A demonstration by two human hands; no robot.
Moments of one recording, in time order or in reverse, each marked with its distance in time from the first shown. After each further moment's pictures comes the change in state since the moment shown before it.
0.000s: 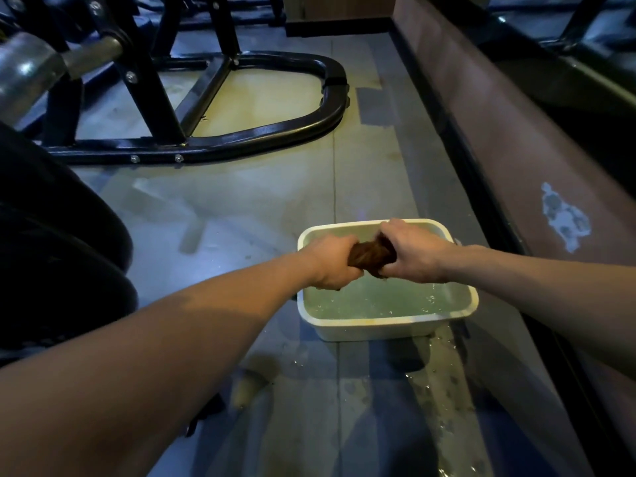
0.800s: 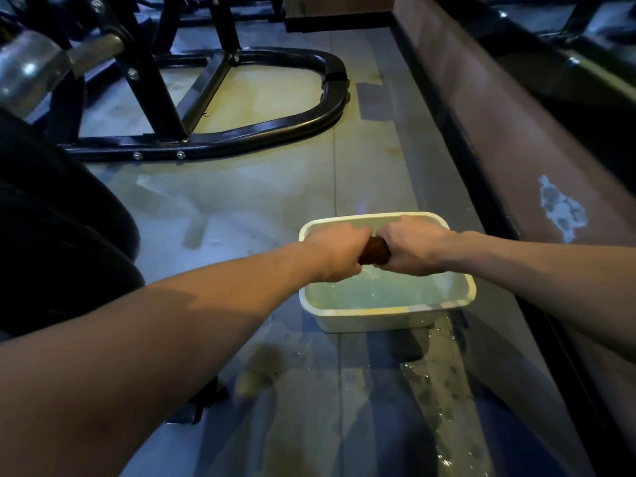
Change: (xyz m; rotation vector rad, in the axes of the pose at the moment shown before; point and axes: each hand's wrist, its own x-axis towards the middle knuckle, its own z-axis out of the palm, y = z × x) left_hand -0.015 0.023 -0.014 0.342 0.070 0.107; right_hand -0.009 -0.015 -0.011 -0.146 -0.036 -0.048
